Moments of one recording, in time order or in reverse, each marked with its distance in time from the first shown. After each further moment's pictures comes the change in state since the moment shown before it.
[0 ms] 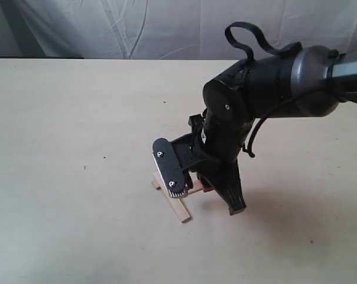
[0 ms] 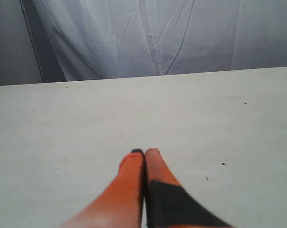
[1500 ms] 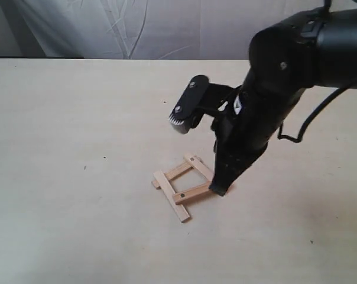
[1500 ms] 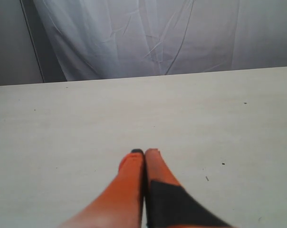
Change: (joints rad) left arm 0.000 0.000 0.000 0.000 0.000 0.000; right arm -0.071 -0.235 0.045 0.061 0.128 0.753
